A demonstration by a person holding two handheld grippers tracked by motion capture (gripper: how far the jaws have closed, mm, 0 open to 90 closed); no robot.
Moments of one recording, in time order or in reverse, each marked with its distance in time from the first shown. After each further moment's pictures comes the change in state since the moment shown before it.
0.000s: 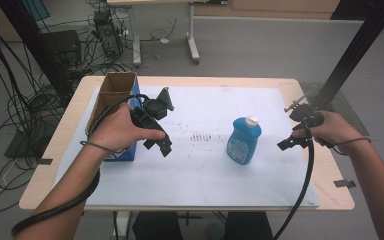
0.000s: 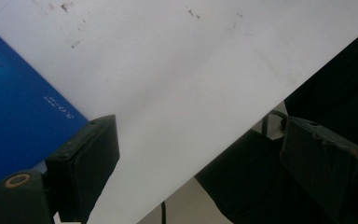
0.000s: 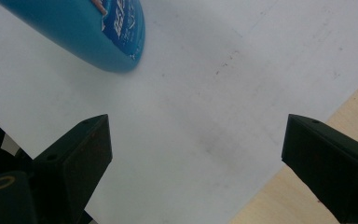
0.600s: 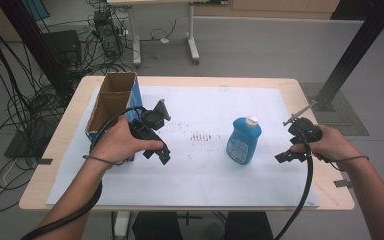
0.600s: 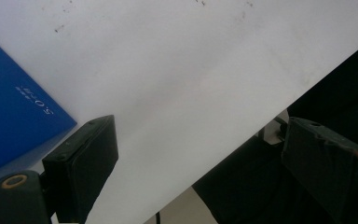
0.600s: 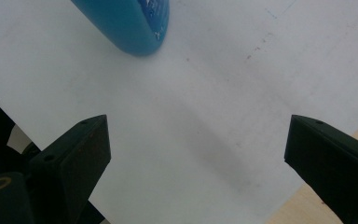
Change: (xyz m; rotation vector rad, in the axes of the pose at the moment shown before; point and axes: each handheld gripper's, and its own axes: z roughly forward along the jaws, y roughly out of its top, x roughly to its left) left arm 0.006 -0.013 0.029 -0.021 -0.018 -0.033; right arm 0.019 -0.024 0.018 -0.028 0.026 -0.004
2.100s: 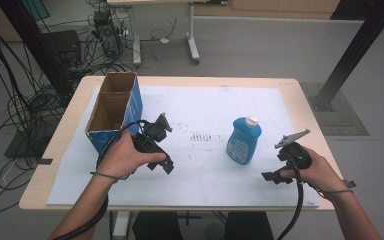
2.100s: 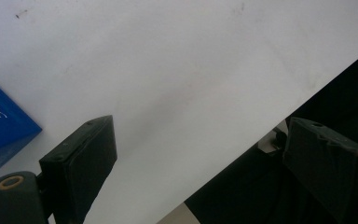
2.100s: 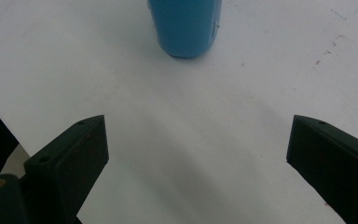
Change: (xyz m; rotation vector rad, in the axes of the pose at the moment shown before) left arm -0.004 -0.012 0.032 -0.026 -0.034 -0.018; right arm 0.039 -0.036 0.046 -0.187 0.006 -0.020
